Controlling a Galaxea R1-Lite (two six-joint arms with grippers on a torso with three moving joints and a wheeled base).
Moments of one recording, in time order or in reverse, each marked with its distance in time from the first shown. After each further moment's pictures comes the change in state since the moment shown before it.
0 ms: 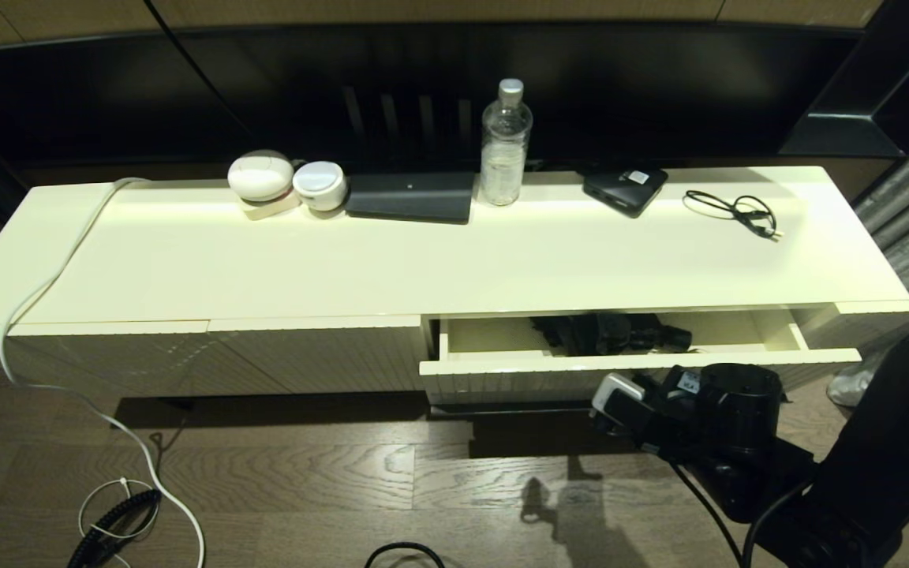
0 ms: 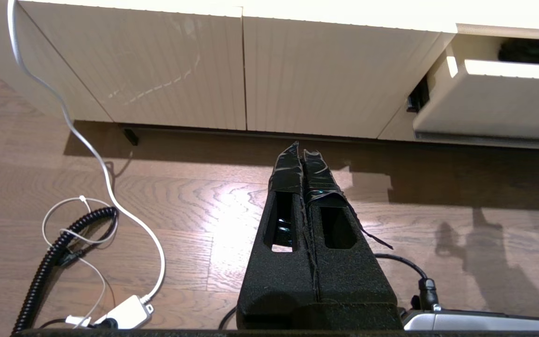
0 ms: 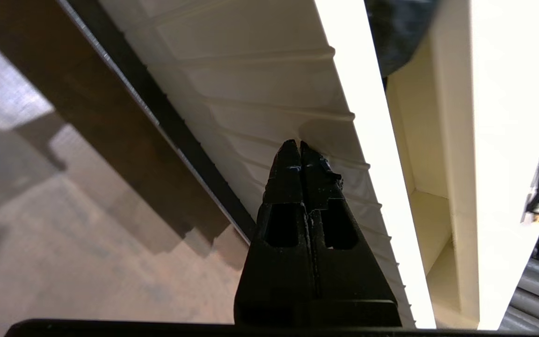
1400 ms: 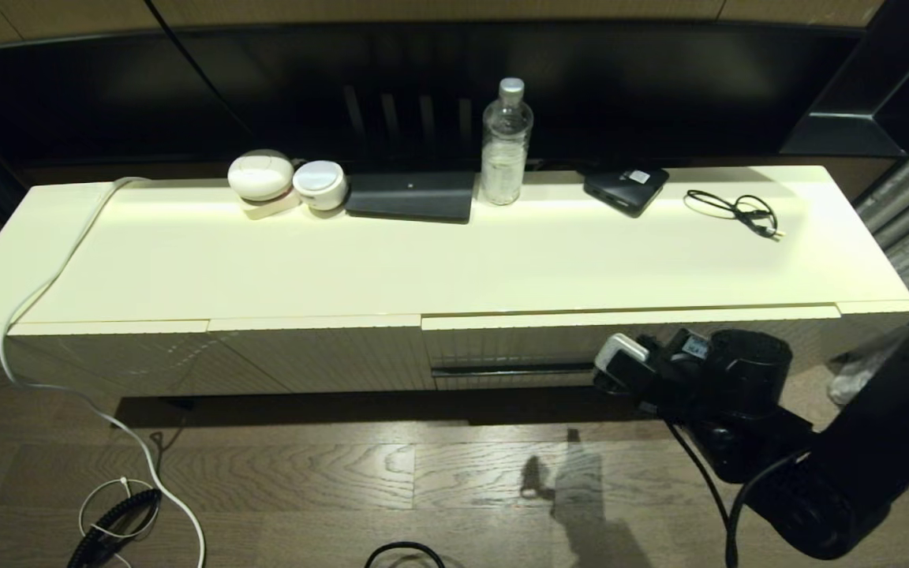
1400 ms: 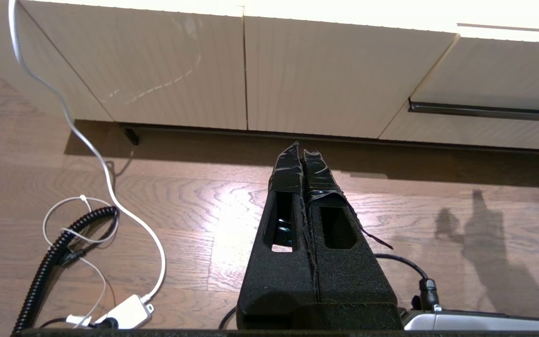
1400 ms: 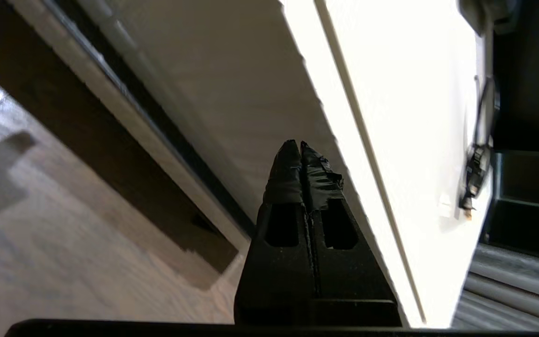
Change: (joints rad) left arm 0.000 0.000 0.000 0.000 0.000 0.000; right arm -0.026 -0.038 -0.079 -0.001 -0.013 -0.024
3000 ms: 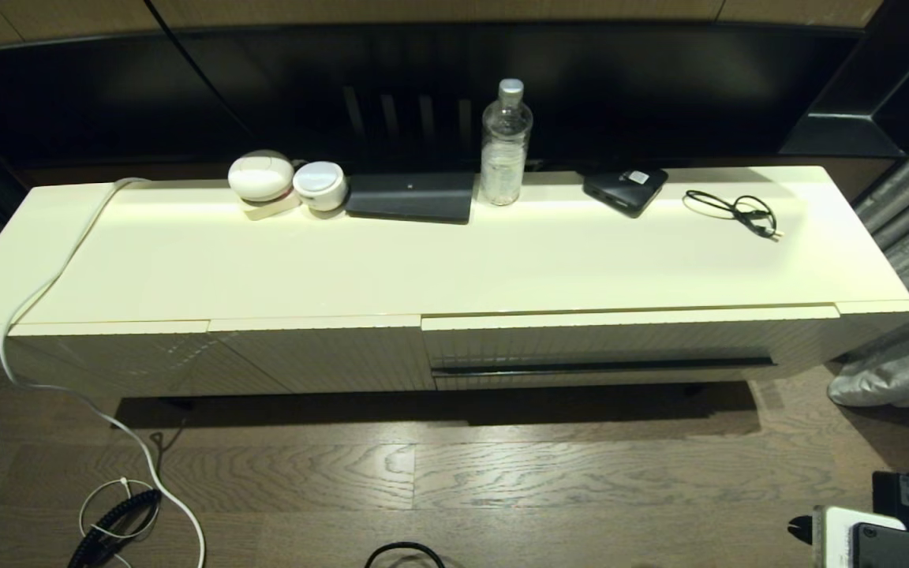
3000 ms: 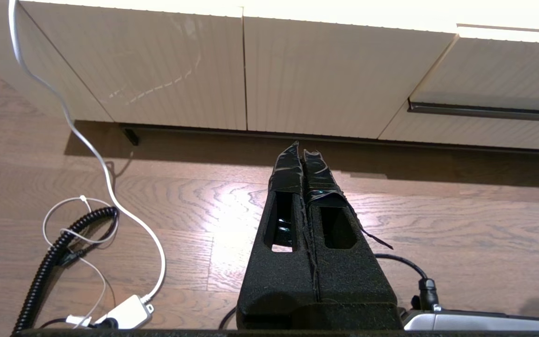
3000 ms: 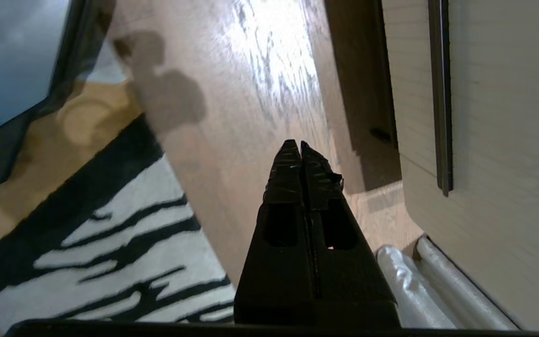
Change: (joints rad) left arm 0.000 0.000 0.000 0.000 0.000 0.000; right arm -0.146 -0.880 0.213 1.300 0.443 -0.014
